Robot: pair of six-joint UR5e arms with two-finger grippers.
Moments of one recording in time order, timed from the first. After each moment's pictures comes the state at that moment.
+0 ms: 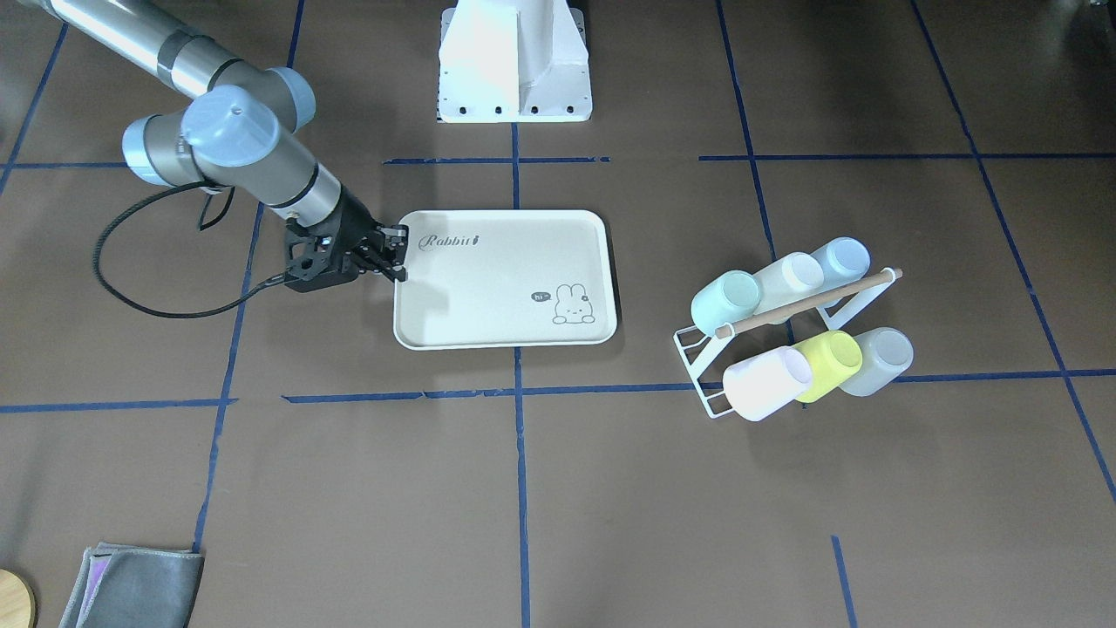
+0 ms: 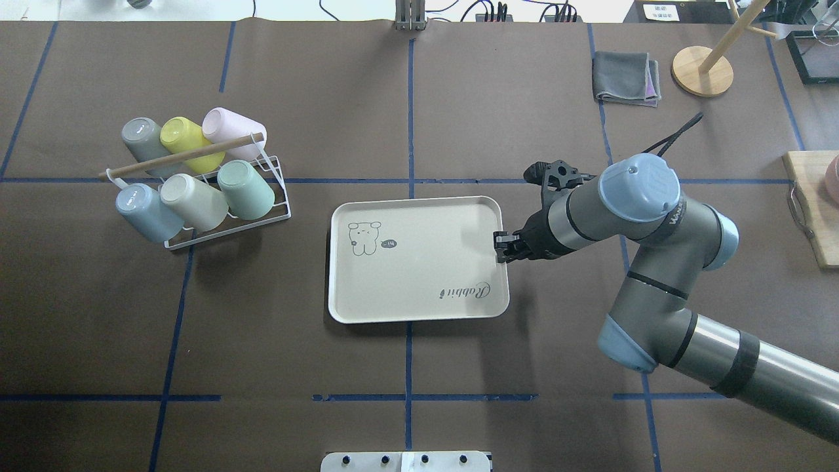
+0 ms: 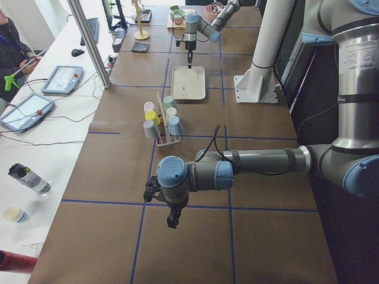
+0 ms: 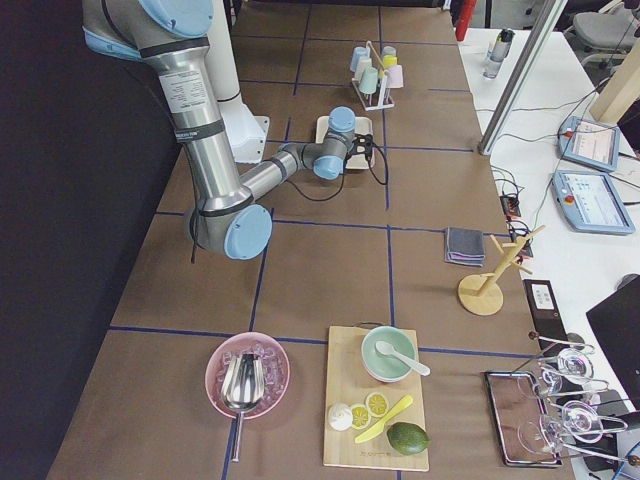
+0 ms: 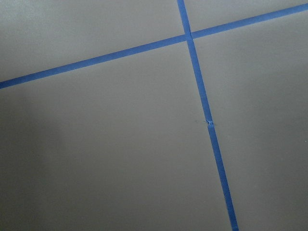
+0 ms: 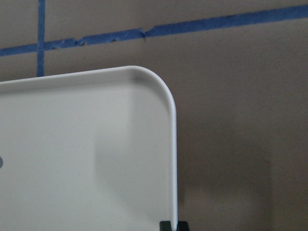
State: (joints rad) left arm -1.62 -1.45 -1.64 -1.56 -2.34 0.32; right arm 0.58 -1.19 1.63 -0.96 2.03 1.28
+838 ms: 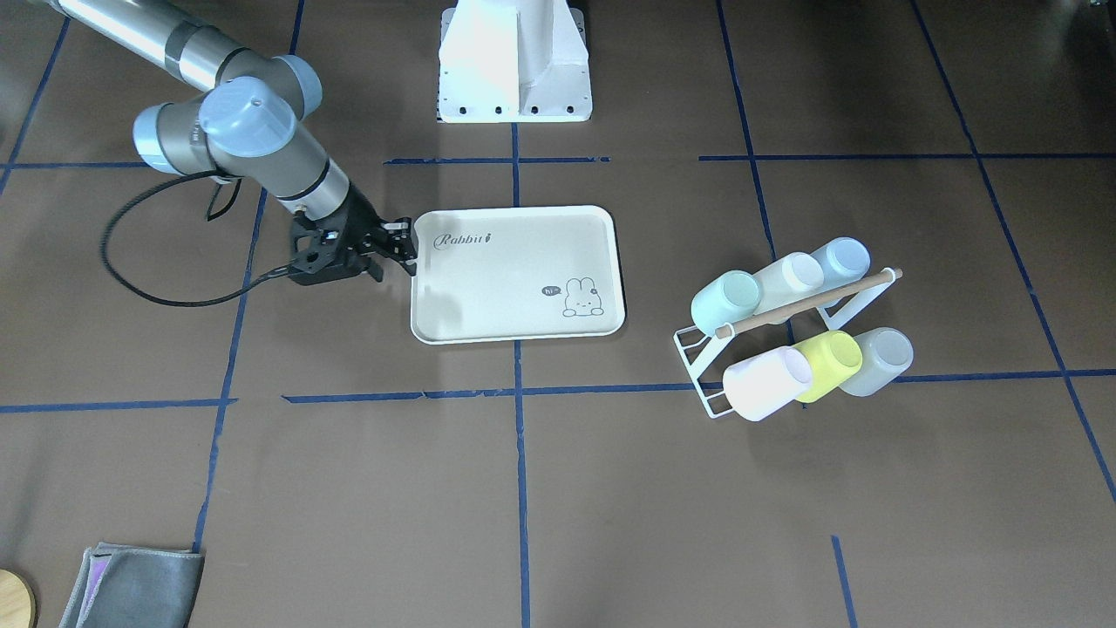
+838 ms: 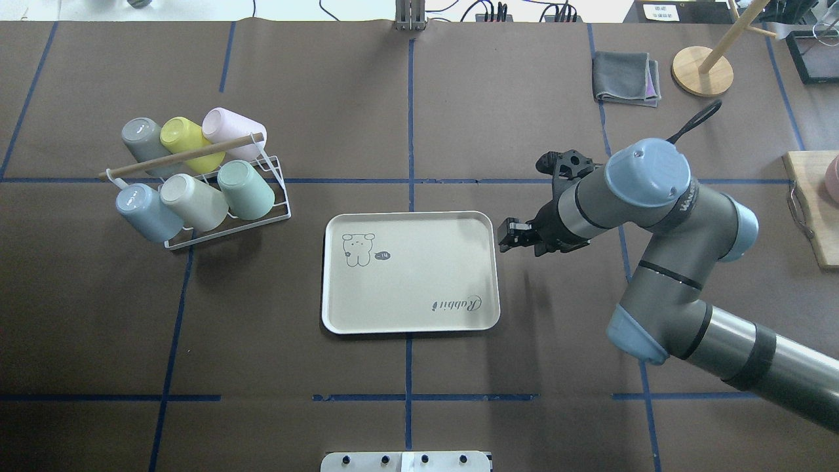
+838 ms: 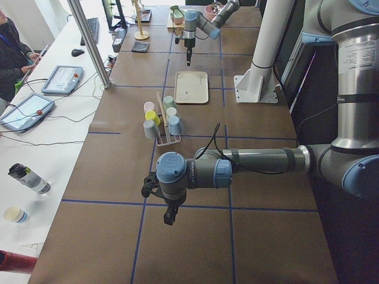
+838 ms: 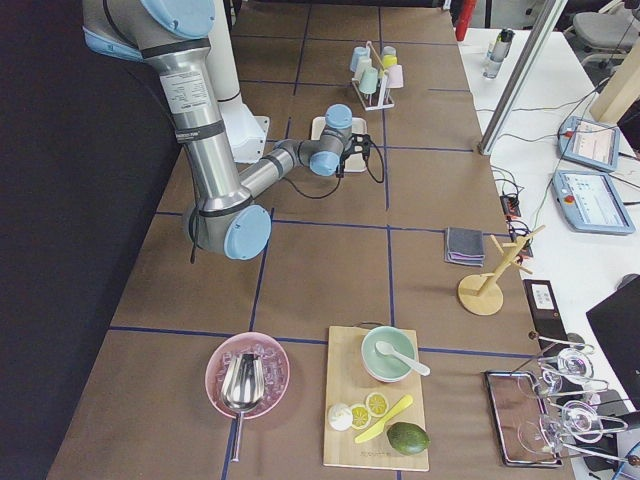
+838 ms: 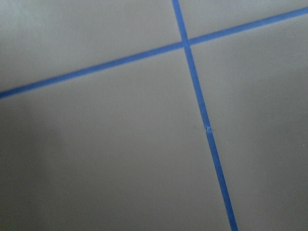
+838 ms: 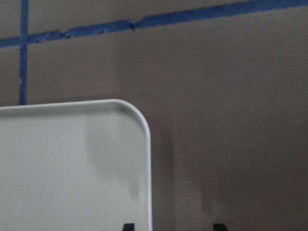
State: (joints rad) left arm -1.62 -1.46 -1.65 -1.62 -2.34 0.32; right arm 0.68 -1.21 1.72 -1.16 2.10 1.22
